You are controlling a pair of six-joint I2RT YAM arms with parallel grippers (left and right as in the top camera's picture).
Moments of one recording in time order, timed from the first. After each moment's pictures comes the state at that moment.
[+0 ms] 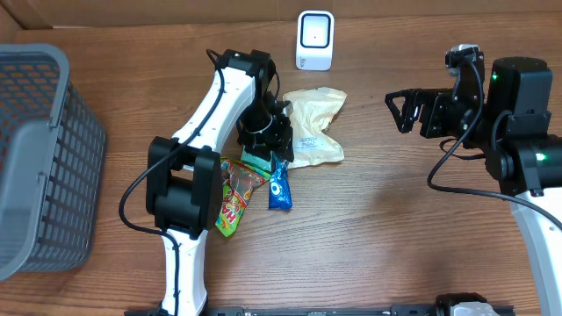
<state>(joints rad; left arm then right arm) -0.31 2.23 1.89 -1.46 0.41 -0.02 0.06 1.26 1.32 -0.75 -0.44 0.17</state>
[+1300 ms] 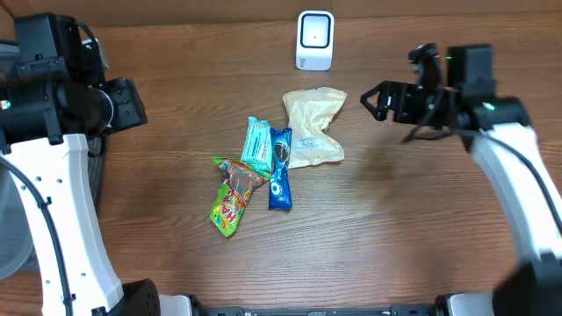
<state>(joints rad) 0.18 1.59 2.03 -1.53 -0.04 -0.17 0.09 1.59 1.32 -0.66 -0.54 0.25</state>
